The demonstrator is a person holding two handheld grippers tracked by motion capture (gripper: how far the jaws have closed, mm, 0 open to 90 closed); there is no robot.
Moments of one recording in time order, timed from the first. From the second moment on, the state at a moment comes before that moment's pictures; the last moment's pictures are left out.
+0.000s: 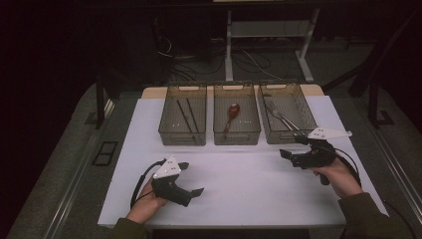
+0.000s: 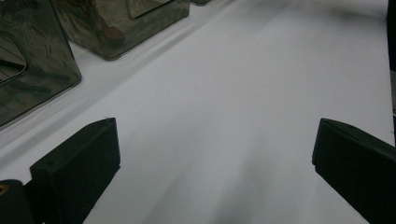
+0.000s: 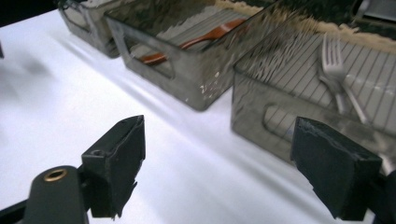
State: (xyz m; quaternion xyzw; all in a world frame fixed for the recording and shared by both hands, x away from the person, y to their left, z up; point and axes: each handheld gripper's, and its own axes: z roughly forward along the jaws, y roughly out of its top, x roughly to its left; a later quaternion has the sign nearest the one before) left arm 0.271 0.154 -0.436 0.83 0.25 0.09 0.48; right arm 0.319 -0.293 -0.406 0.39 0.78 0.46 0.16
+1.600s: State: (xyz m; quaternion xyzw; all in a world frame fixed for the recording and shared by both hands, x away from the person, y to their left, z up) left arm 0.271 0.156 -0.436 0.83 0.25 0.10 0.48; right arm 0.261 -0.305 -0.445 0.37 0.80 0.45 0.14
